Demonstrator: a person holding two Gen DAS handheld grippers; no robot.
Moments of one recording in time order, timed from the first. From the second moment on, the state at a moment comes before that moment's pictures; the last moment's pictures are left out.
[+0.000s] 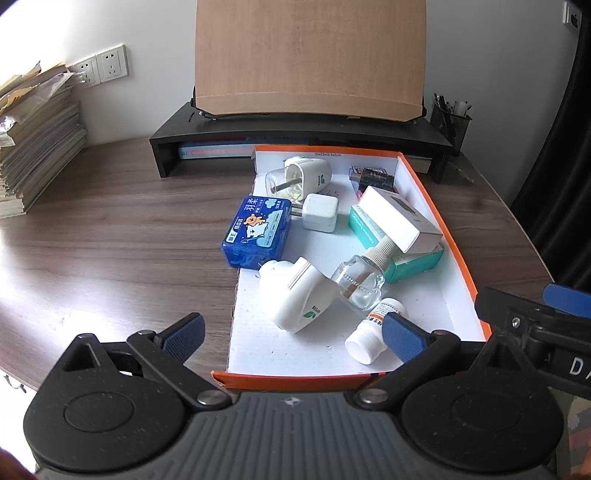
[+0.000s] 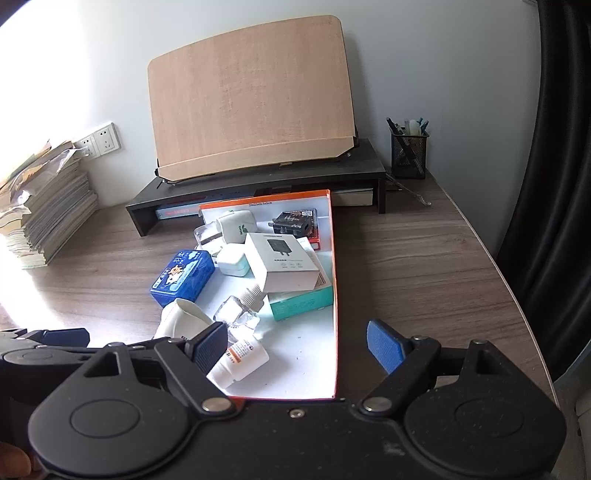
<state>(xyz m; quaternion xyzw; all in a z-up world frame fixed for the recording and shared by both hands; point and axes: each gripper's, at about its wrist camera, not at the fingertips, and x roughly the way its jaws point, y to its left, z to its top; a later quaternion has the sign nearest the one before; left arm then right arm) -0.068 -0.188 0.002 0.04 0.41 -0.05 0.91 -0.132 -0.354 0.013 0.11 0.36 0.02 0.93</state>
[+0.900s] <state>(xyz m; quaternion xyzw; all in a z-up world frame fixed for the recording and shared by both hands) -0.080 -0.173 -0.009 0.03 0.42 -0.04 0.91 -0.138 -0.337 0.002 0.08 0.38 0.03 0.92</state>
